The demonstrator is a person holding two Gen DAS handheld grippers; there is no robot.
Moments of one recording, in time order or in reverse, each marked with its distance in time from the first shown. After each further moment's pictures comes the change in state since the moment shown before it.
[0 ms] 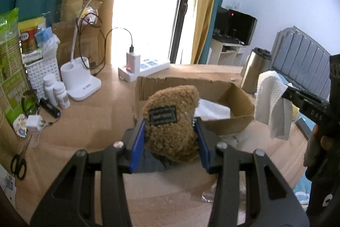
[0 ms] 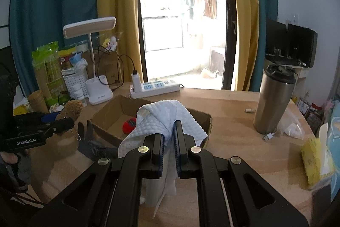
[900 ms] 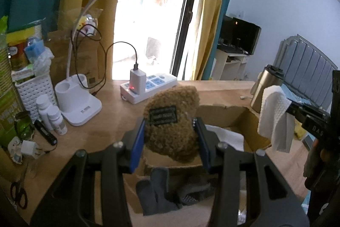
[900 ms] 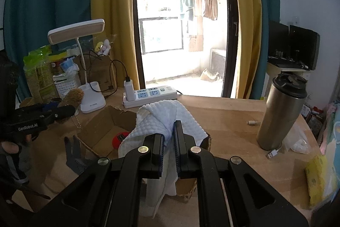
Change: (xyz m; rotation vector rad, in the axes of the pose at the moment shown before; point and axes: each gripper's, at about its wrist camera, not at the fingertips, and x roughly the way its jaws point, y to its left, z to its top) left arm 0.036 0.022 0.047 -0.019 -0.057 0.008; right arm 0.044 -0.014 0.024 -0.004 0.000 0.000
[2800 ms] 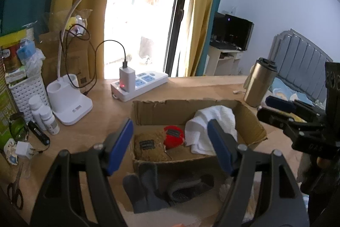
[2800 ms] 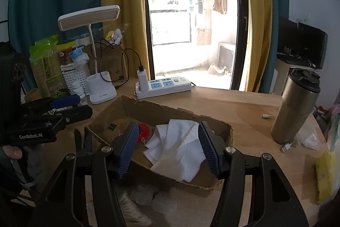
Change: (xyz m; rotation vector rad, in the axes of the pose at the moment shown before) left arm 0.008 -0.015 -0.008 0.038 0.011 -0.037; right arm 0.007 0.029 -0.011 -0.023 0.045 0.040
